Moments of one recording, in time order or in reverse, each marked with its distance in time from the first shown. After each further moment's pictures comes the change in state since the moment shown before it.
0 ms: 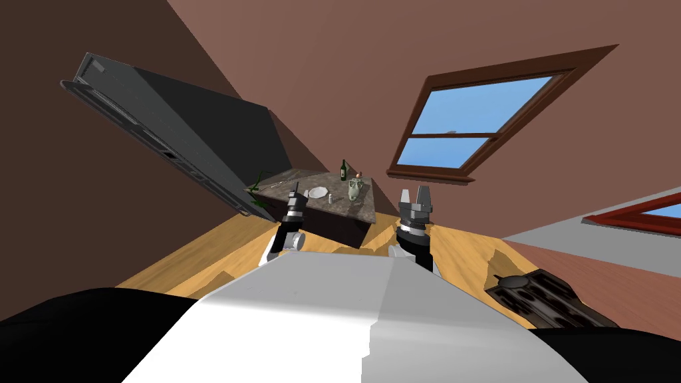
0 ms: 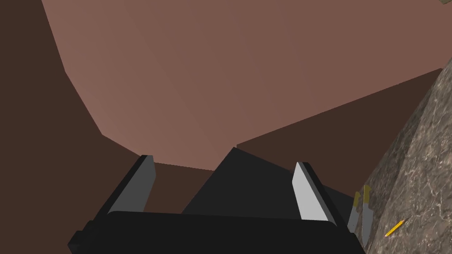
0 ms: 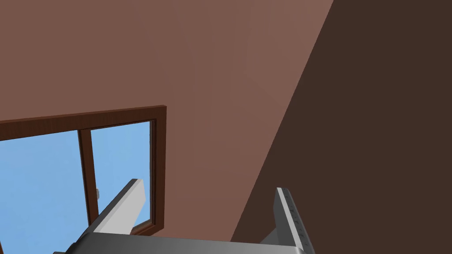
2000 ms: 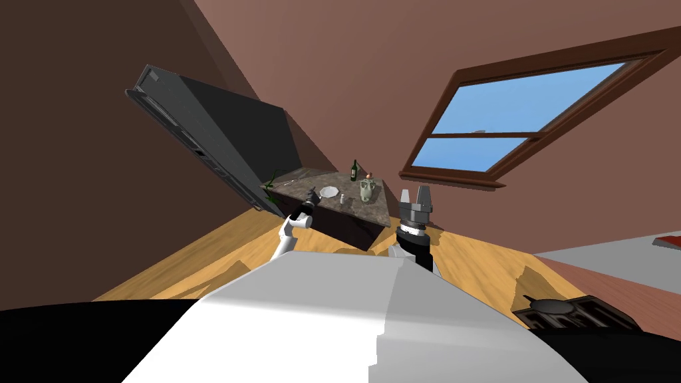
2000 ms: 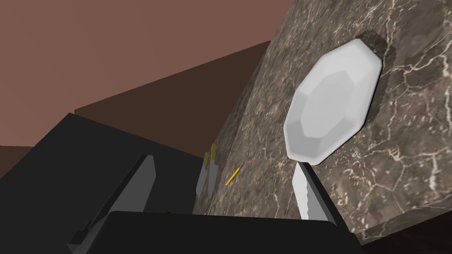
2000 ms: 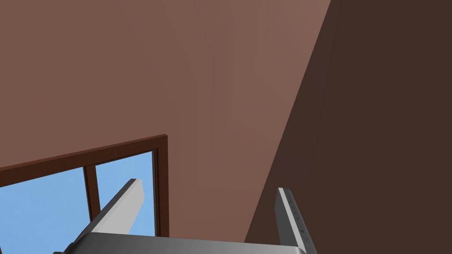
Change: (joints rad) left arm -0.371 0.086 0.017 0.359 0.147 0.526 0.258; right arm 0.000 0.000 0.000 0.000 0.000 0.000 0.000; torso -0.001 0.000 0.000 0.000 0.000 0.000
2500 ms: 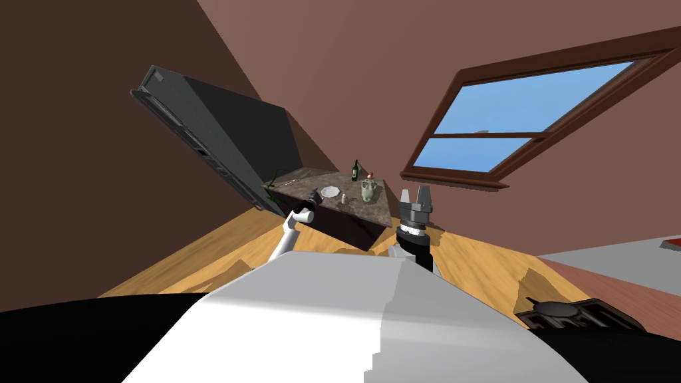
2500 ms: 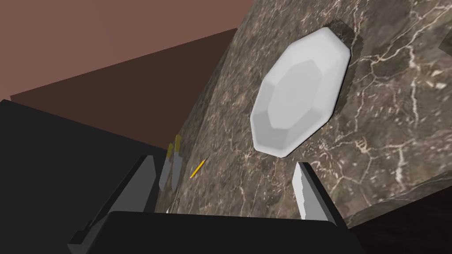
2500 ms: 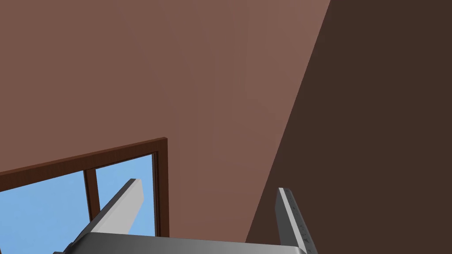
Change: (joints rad) left arm -0.112 0.019 0.005 0.119 0.045 0.128 0.061; right arm 0.000 0.000 0.000 0.000 0.000 0.000 0.000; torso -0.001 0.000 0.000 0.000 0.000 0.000
